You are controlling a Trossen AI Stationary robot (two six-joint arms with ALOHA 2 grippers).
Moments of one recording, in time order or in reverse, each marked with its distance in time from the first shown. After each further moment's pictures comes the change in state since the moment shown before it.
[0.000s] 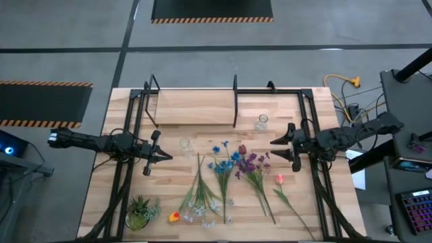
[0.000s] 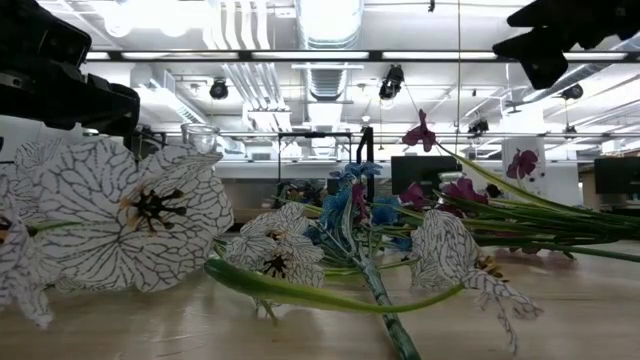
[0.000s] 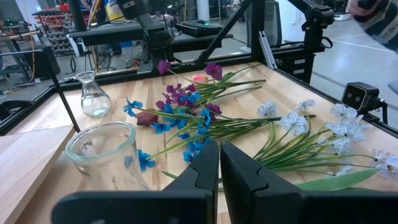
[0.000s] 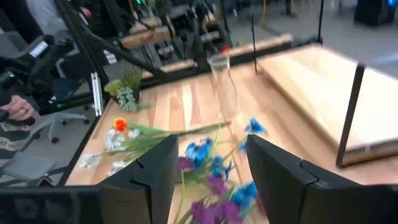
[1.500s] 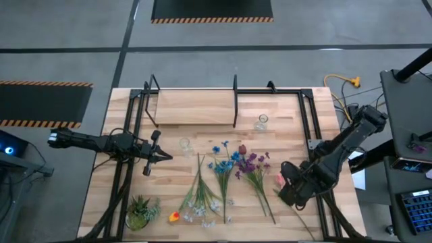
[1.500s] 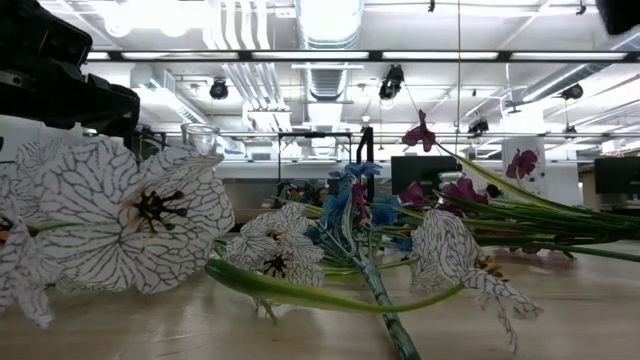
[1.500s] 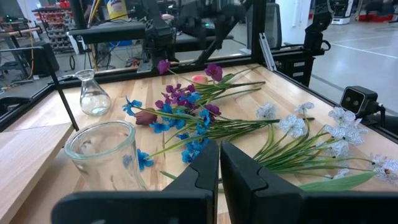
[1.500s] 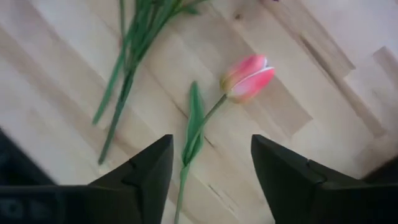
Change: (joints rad) left arm 0.001 0.000 0.000 0.004 0.000 -0.023; right arm 0.439 0.818 0.529 -0.869 -0.200 1.179
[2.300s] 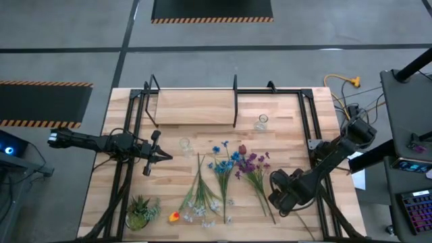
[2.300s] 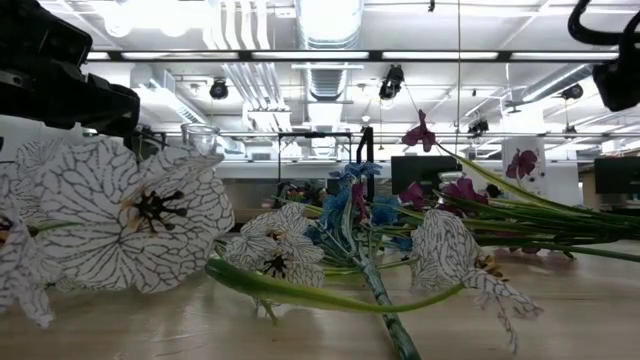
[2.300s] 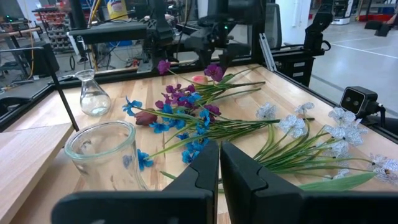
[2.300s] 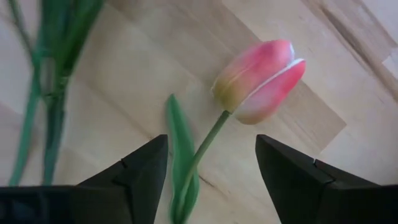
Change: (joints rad) left arm 0.000 0.000 0.000 0.001 0.000 0.000; right arm -0.003 0.275 -0.033 0.121 -0.018 0.102
